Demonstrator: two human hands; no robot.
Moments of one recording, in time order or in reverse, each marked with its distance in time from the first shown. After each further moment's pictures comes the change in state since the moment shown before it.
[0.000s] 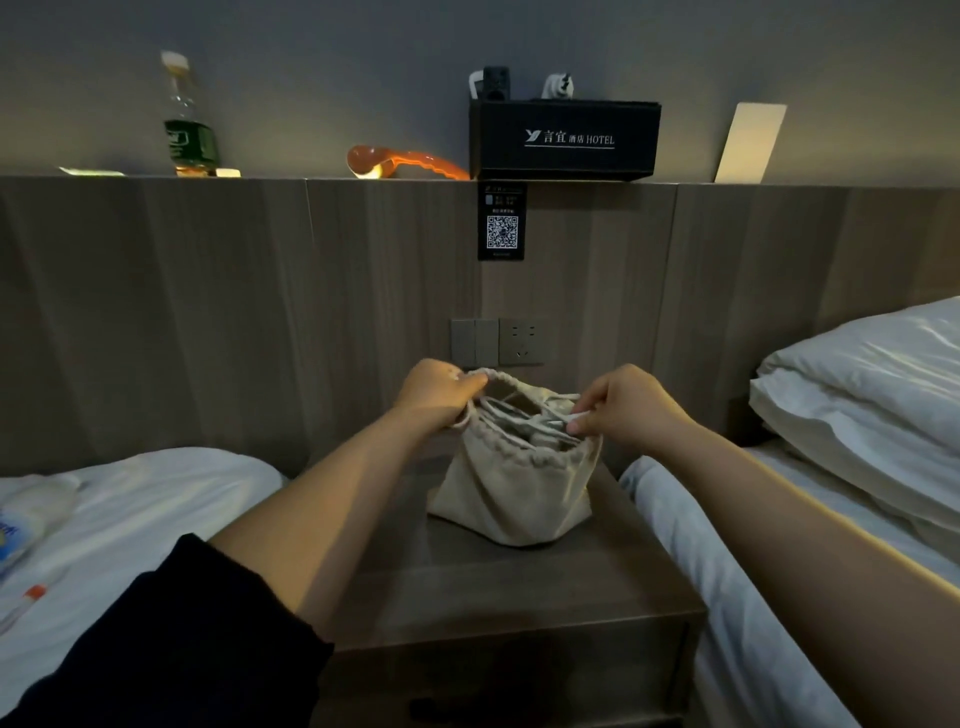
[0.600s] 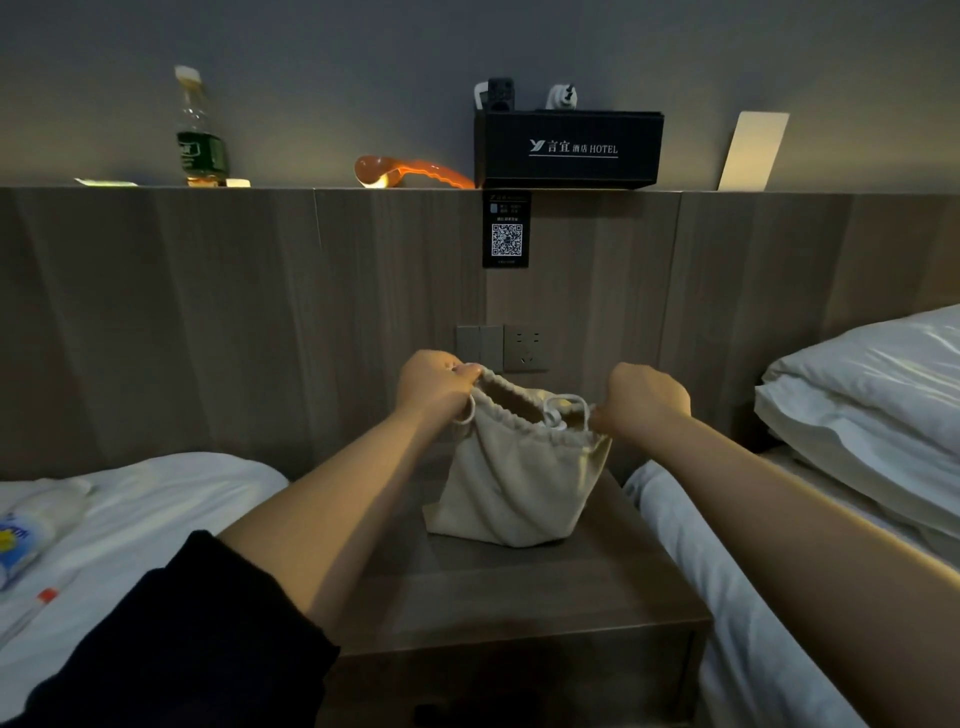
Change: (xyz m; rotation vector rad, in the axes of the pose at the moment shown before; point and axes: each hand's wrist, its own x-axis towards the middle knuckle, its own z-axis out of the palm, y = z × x) left_hand -0.001 0.009 -0.008 0.012 0.163 0.051; right_hand 0.014 -0.009 0.000 -0.428 0.099 0.185
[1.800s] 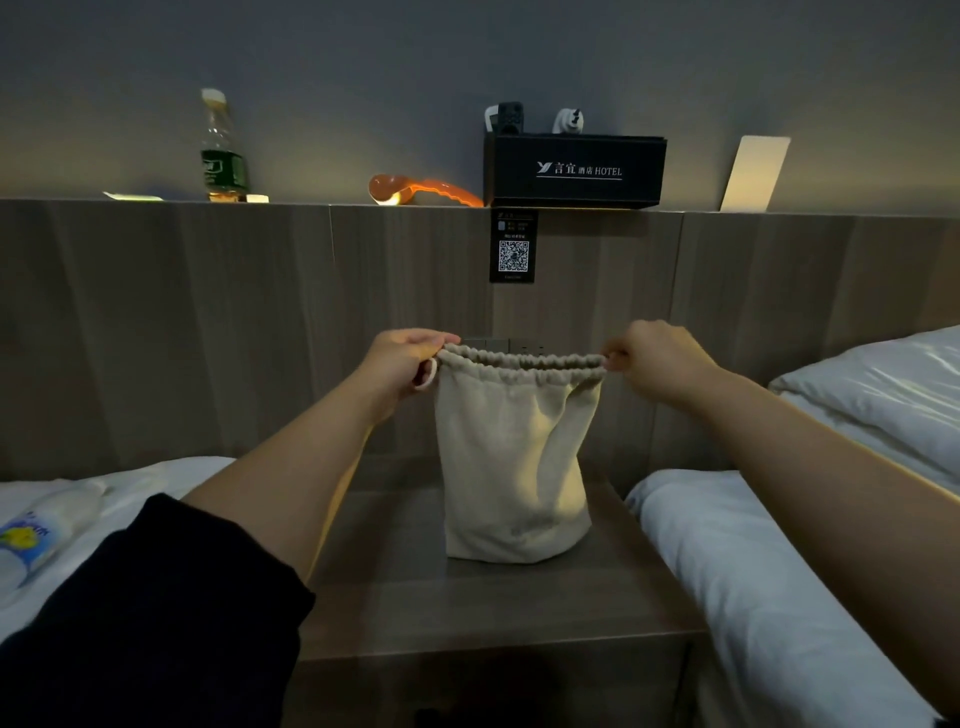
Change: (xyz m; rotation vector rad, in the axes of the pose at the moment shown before) left_hand 0.015 0.000 -0.055 -0.615 -0.189 -0.135; right_hand 0.023 0.016 -0.051 -0.018 0.136 -0.363
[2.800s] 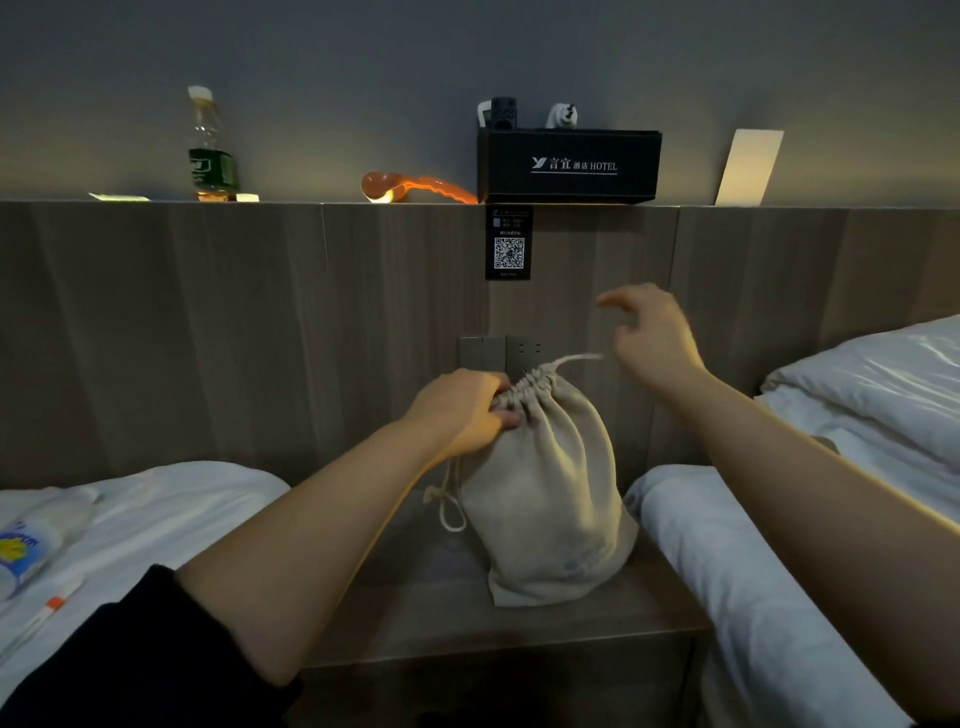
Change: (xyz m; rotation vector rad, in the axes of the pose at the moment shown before) left_hand -0.032 -0.010 0.049 1.205 -0.185 0.357; right_hand -0.004 -0.018 0.003 0.538 0.316 0.136
